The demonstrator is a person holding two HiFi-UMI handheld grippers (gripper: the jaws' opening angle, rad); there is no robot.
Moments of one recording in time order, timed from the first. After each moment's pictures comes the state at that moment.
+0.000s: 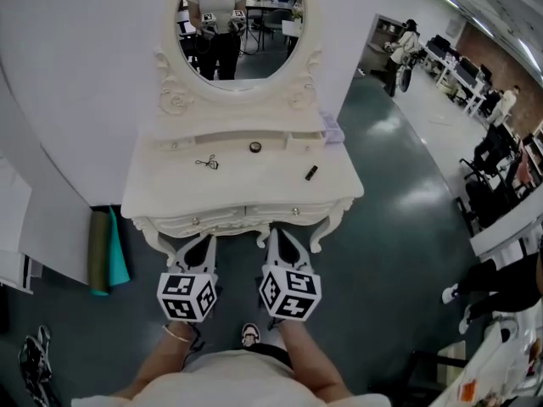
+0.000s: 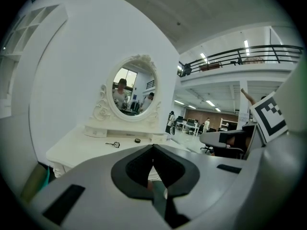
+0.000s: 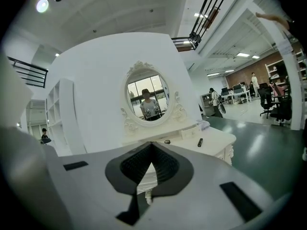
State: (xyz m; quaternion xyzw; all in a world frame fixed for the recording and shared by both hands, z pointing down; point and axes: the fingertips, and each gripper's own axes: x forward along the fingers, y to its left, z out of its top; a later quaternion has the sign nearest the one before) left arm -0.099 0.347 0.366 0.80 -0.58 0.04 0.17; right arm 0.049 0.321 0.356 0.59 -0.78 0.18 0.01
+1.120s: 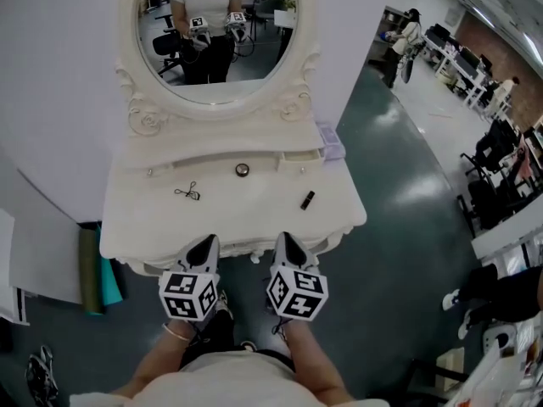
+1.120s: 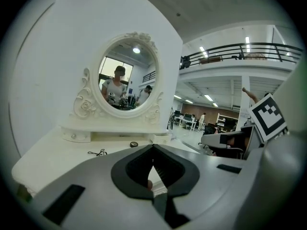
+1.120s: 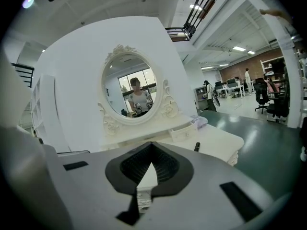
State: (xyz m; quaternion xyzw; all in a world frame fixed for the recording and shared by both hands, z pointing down) left arm -0.066 0.169 0.400 0.81 -0.55 0.07 0.18; right arm 0.095 0.152 0.402 0.61 -0.76 0.23 0.04
